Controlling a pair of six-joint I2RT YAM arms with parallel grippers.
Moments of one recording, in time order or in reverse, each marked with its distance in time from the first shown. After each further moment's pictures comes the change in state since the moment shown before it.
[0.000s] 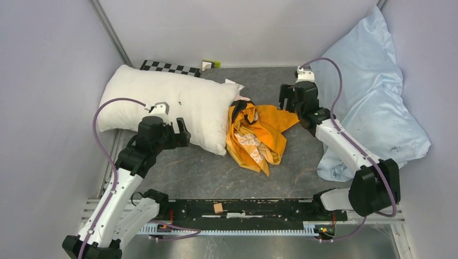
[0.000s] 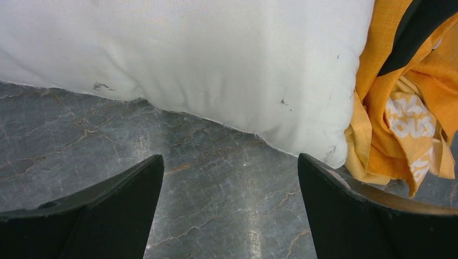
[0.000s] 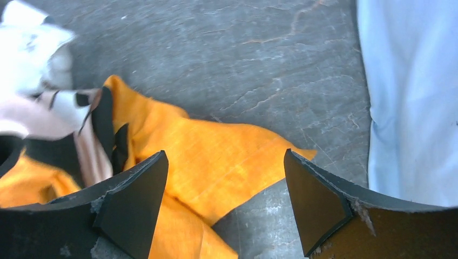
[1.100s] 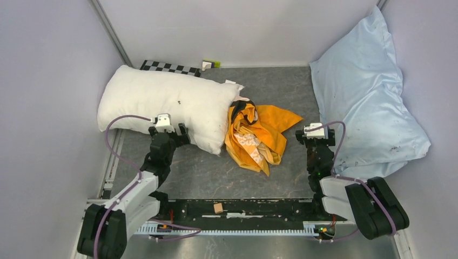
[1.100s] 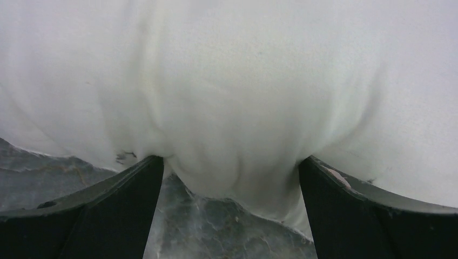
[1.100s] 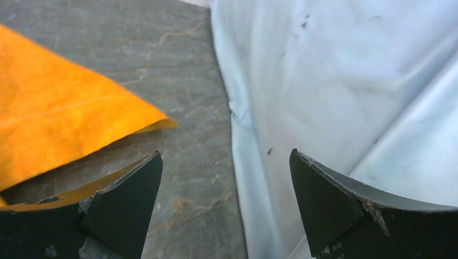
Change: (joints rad) left arm 0.036 0.112 -0.583 1.008 -0.183 0.129; right arm -0.059 -0.258 -1.020 1.276 0.166 -0.620
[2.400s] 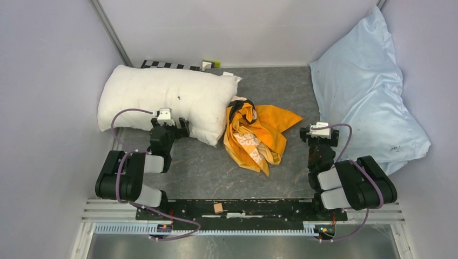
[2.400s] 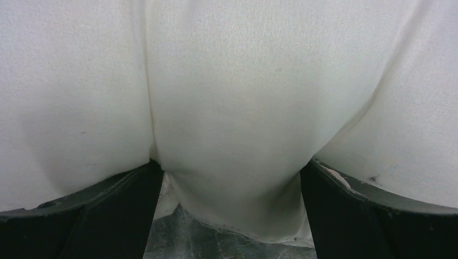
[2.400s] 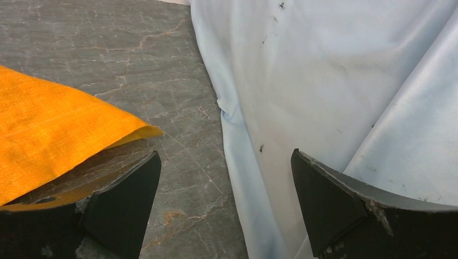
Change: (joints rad) left arm 0.212 0.587 0.018 0.676 0.270 0.127; right arm -0.095 0.281 -0.001 0.335 -0.010 0.068
